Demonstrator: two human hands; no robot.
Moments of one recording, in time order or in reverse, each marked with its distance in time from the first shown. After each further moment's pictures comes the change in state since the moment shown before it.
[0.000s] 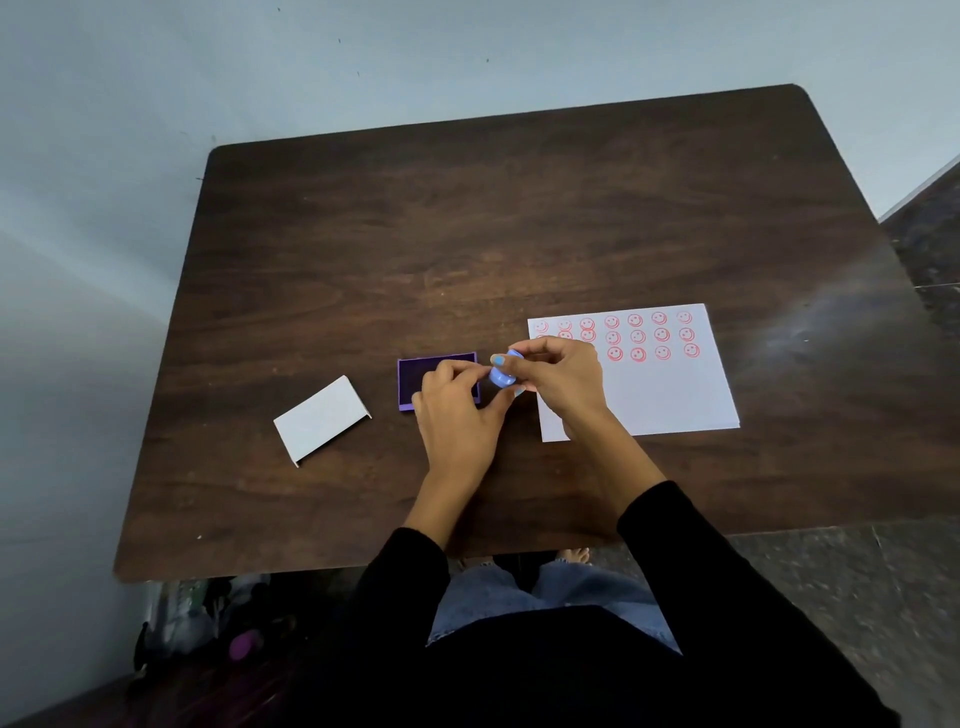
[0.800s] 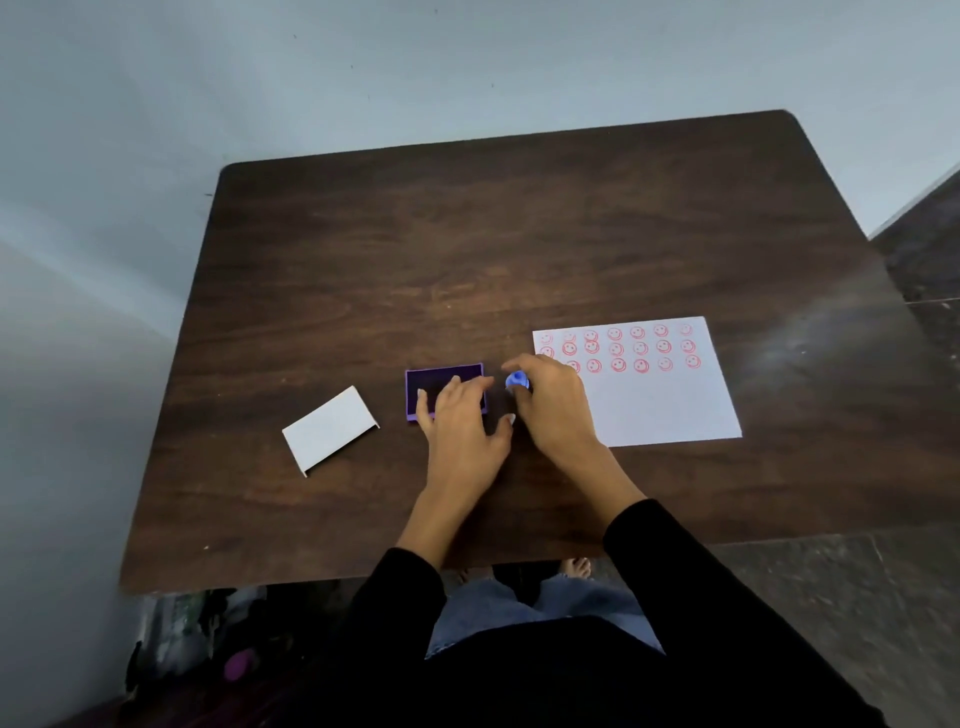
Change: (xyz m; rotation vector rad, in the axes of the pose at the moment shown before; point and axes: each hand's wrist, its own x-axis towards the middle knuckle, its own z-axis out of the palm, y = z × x) left_hand -0.006 -0.010 -0.011 0.040 -0.211 0.022; right_hand -0.008 0.010 0.014 -0.657 0.005 -0.420
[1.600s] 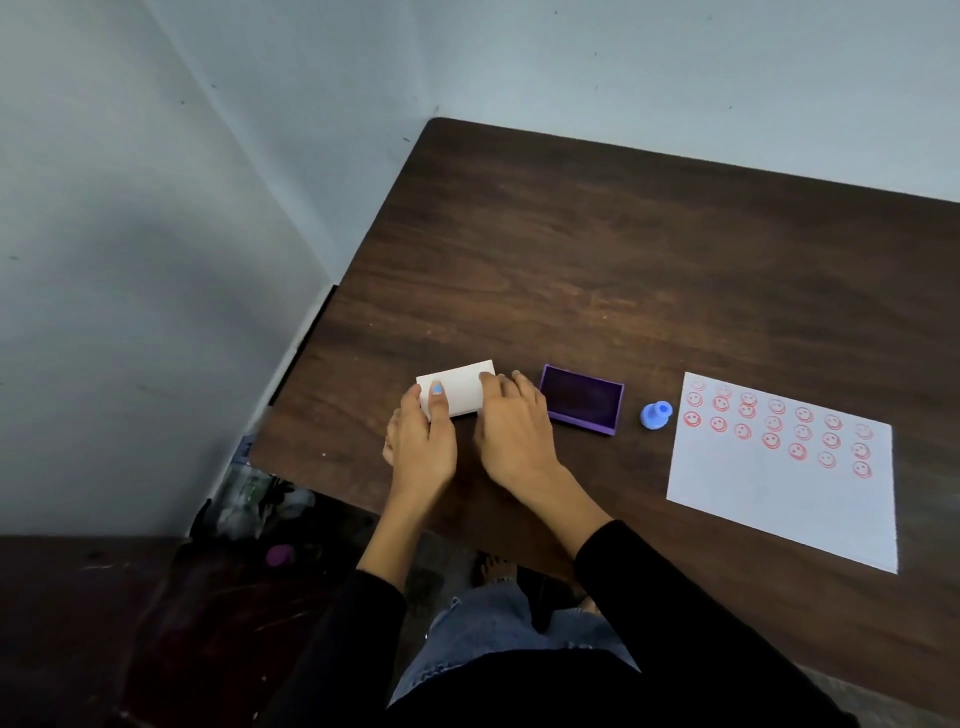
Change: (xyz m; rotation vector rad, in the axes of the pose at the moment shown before) left_hand -0.036 -0.091 -0.089 -0.410 0.324 -0.689; right_hand -0.021 -0.111 0.104 -0.312 -0.418 -0.307
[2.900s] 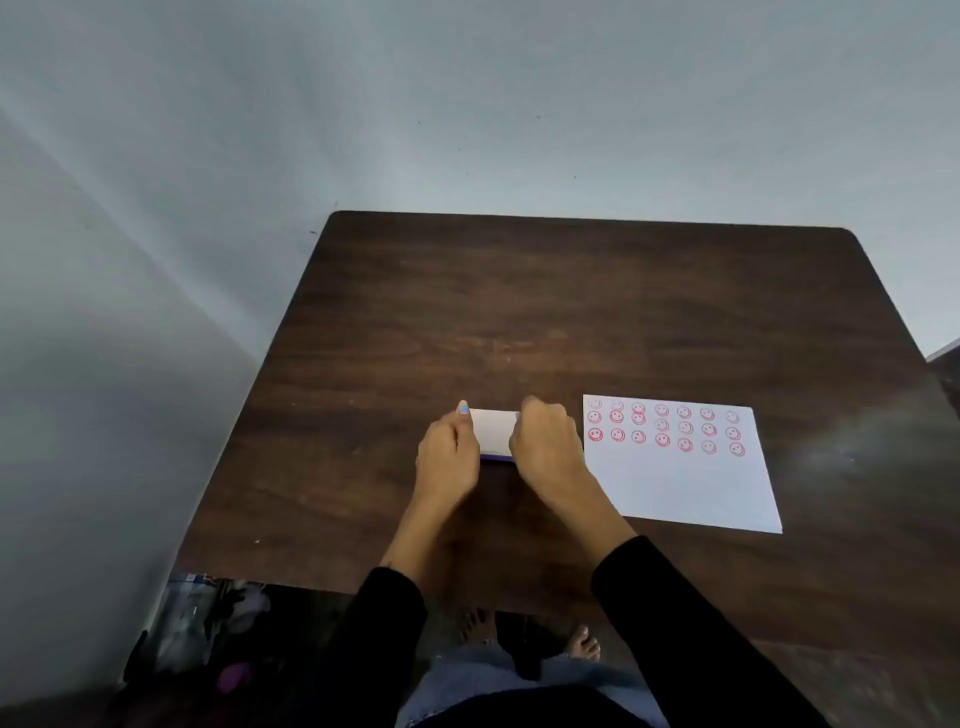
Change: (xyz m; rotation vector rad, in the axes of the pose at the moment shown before) left_hand -0.021 0.059 0.068 0.073 -0.222 0.298; right_hand -0.023 0.069 -0.076 0.094 0.179 0.431
